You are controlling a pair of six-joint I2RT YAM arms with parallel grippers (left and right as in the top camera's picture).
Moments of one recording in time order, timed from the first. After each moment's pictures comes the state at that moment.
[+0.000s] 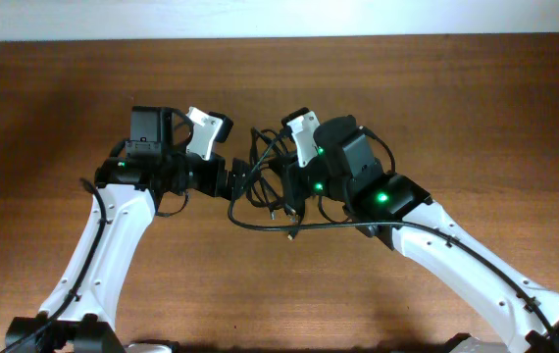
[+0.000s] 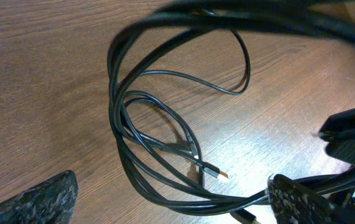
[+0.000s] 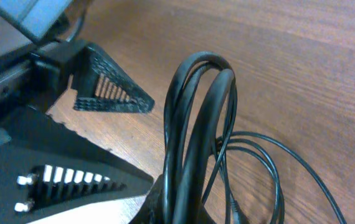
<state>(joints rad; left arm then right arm) -0.07 1.47 1.10 -0.66 0.65 0.16 0.64 1.49 1.13 -0.25 -0.27 0.26</state>
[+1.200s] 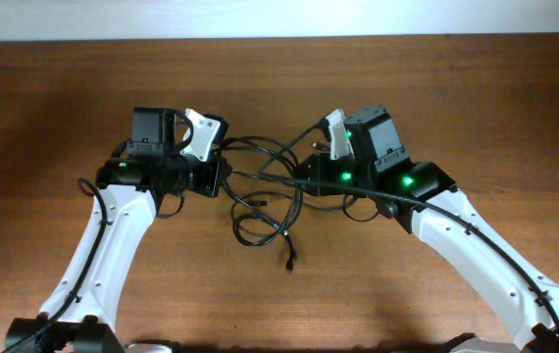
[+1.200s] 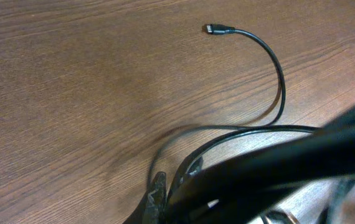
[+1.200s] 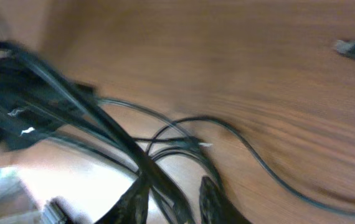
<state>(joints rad) -0.07 1.47 1.10 -0.68 0.47 0.16 0.49 1.49 1.14 -0.48 -0.40 0.51</state>
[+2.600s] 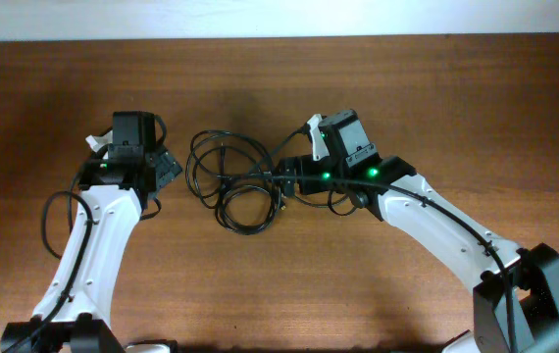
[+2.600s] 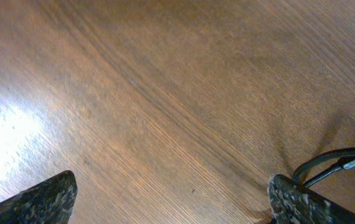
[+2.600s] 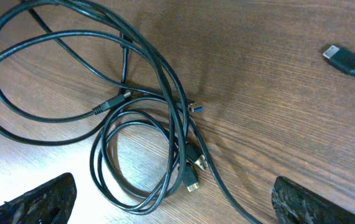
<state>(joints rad) 0.02 1.47 1.10 -0.78 -0.31 -0.63 0.53 1.68 1.14 -0.35 -0.29 0.38</state>
